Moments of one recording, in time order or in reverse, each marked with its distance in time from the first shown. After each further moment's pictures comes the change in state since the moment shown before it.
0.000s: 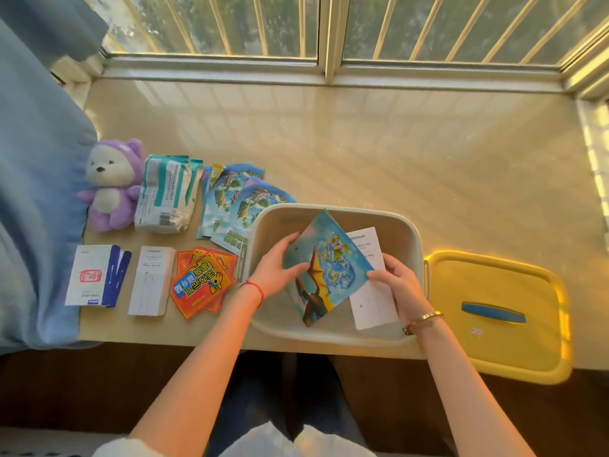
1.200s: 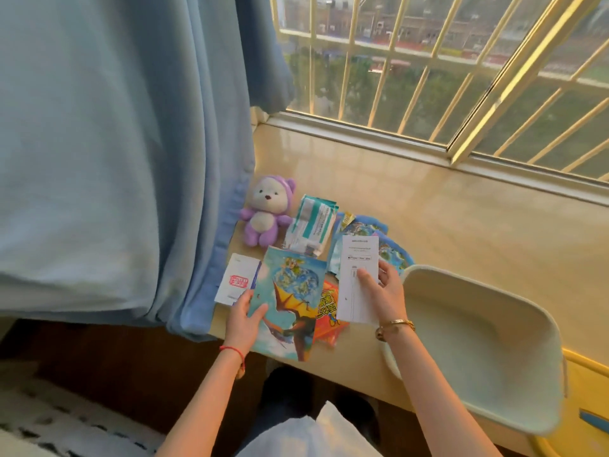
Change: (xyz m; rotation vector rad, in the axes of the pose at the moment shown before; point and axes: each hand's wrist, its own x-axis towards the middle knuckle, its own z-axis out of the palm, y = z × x) left_hand -0.172 -0.145 -0.226 -0.441 0.604 -0.168; right_hand 0.003 -0.079 0.313 -0.131 0.122 -0.225
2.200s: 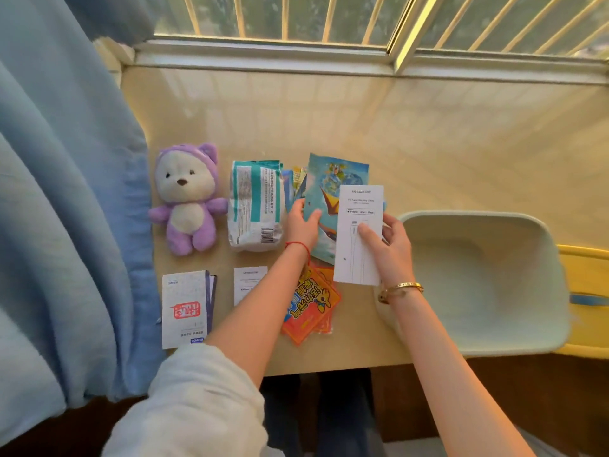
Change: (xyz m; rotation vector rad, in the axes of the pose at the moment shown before) left_hand 0.194 0.025 0.199 0.153 -0.370 0.028; right_hand 0.070 0.044 0.014 0.083 0.367 0.123
